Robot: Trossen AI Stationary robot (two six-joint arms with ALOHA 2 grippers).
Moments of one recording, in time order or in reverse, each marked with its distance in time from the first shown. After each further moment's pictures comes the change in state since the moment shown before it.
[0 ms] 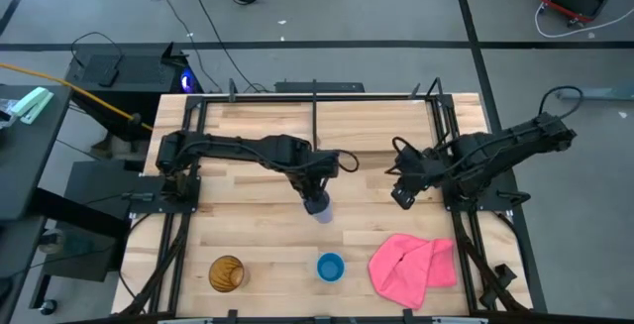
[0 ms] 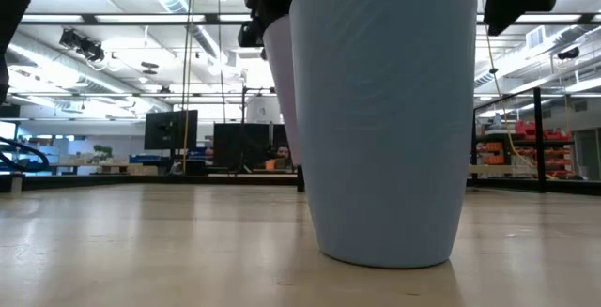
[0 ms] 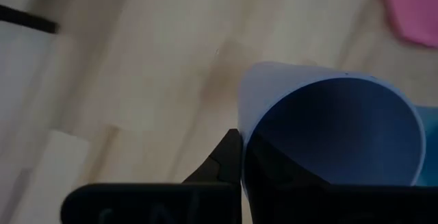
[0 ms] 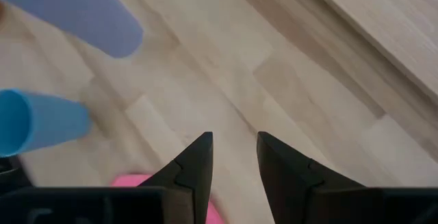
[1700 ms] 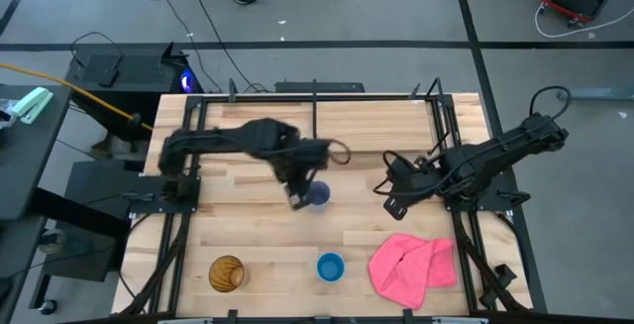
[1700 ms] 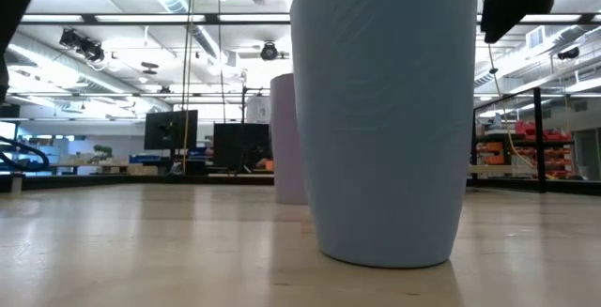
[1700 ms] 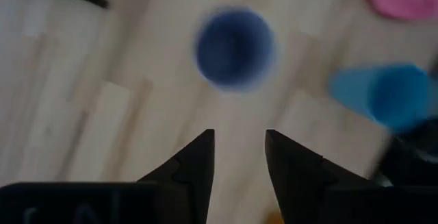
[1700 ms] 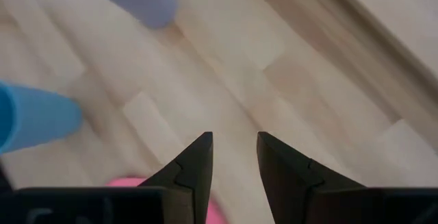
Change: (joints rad) left arm -0.042 0.013 0.408 -0.456 0.003 -0.020; right arm 0.069 0.088 0.000 0.056 0.023 0.031
